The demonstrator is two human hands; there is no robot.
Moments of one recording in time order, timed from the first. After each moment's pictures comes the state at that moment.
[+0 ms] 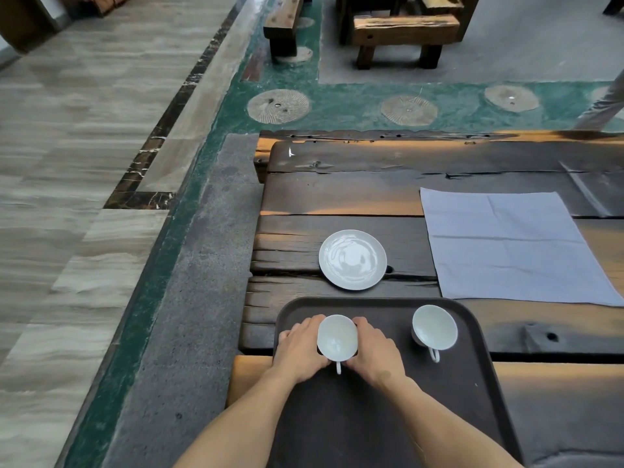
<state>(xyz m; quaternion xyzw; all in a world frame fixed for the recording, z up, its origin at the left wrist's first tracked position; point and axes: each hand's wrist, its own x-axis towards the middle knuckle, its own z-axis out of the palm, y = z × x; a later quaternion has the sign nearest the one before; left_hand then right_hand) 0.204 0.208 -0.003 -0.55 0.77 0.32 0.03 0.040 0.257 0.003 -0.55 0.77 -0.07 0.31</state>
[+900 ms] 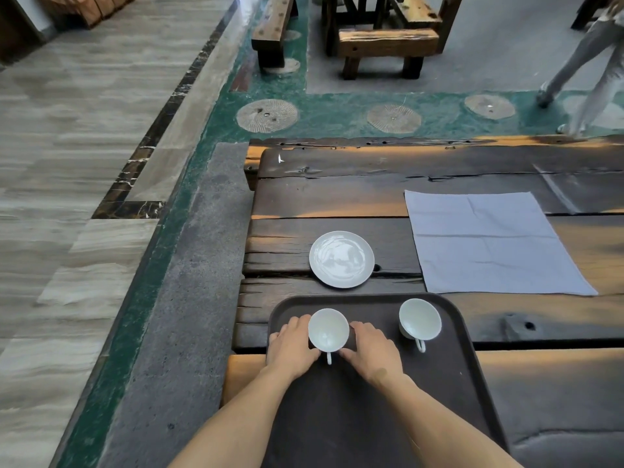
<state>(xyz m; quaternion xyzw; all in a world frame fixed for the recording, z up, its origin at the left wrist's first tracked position) 0.202 0.216 0.001 -0.59 0.76 0.27 0.06 0.032 0.275 0.003 -0.57 0.78 -0.02 0.26</state>
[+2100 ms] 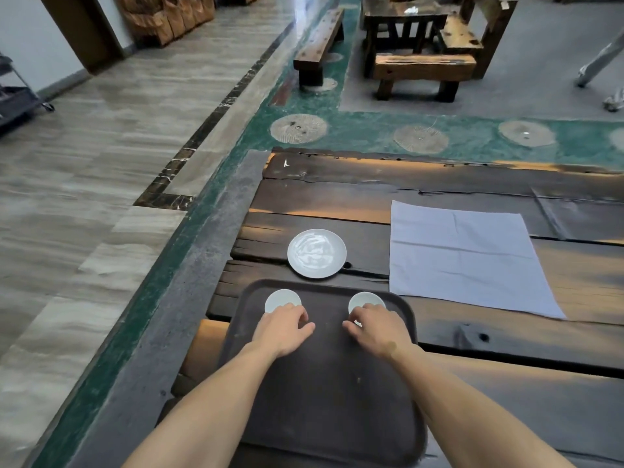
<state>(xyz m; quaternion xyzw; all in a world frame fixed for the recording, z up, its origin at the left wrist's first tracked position) 0.114 0.285 0.062 -0.61 0.76 0.23 0.03 -0.103 0.311 0.065 -0.71 0.67 0.03 0.19</state>
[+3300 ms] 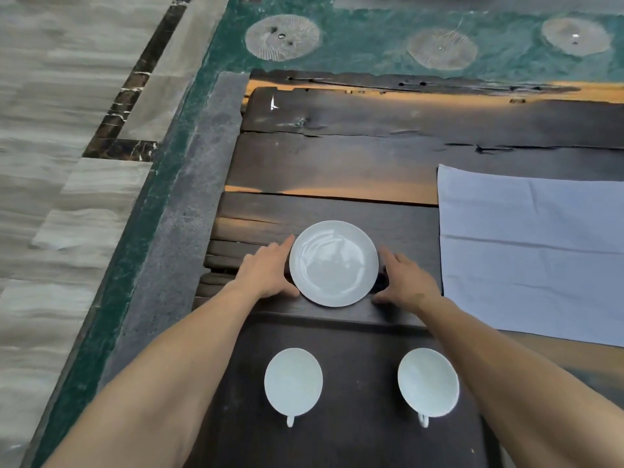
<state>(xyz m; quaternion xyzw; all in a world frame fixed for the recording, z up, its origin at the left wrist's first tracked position) 0.146 0.014 -0.039 -0.58 0.77 0.24 0.15 -0.127 0.084 -0.041 -0.61 0.73 0.06 0.31</state>
